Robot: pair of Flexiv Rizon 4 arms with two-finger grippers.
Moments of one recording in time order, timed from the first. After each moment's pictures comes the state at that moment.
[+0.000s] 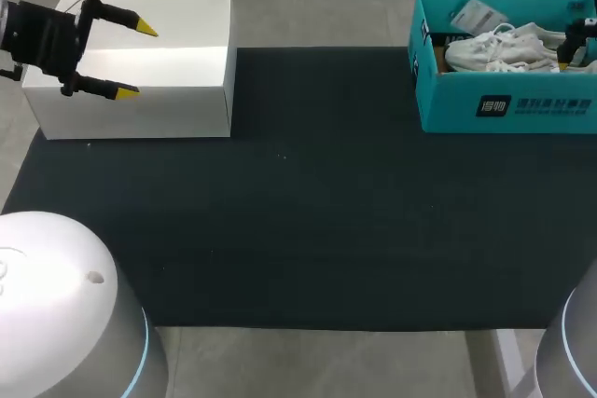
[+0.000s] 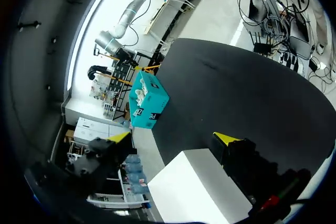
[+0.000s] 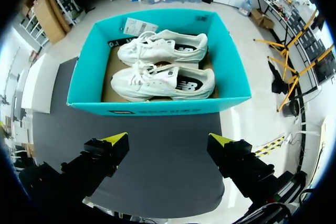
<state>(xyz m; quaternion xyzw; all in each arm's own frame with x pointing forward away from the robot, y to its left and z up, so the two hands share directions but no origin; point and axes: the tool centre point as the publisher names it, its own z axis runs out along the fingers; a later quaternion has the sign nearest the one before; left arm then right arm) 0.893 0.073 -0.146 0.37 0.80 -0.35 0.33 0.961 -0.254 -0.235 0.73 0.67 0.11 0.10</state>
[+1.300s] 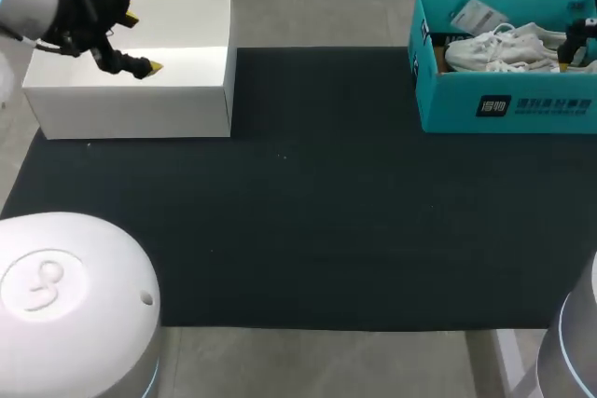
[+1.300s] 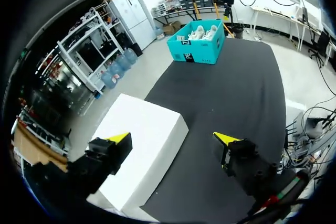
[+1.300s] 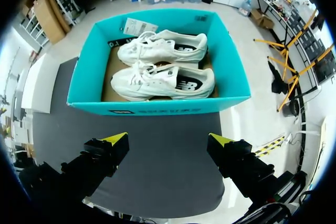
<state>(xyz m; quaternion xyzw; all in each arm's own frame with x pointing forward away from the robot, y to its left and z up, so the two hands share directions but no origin) 0.939 0.084 -0.157 -0.21 0.91 -0.29 0.23 0.960 -0.254 -0.235 0.73 0.67 0.11 0.10</state>
